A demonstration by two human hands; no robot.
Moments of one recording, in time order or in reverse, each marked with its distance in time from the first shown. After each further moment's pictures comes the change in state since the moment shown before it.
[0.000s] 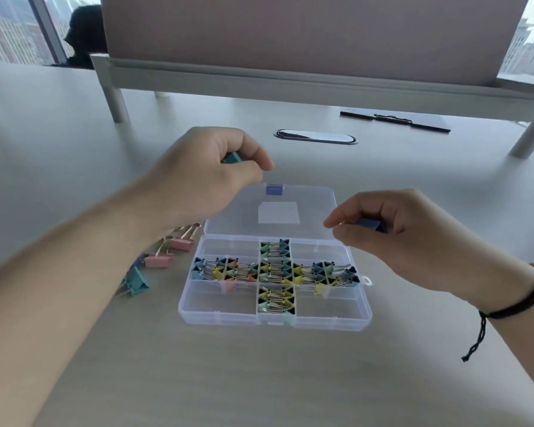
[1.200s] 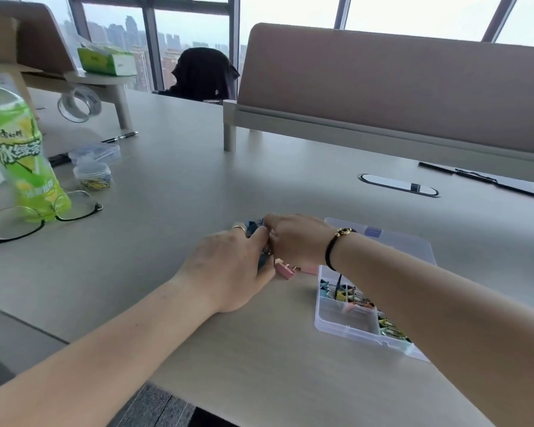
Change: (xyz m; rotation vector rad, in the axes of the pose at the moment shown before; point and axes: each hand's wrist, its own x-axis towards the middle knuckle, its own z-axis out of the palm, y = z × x) left_hand -0.087 -0.107 -0.059 0.909 0.142 0.042; right_hand 0.125 -0.136 0.165 -0.666 -0.426 -0.190
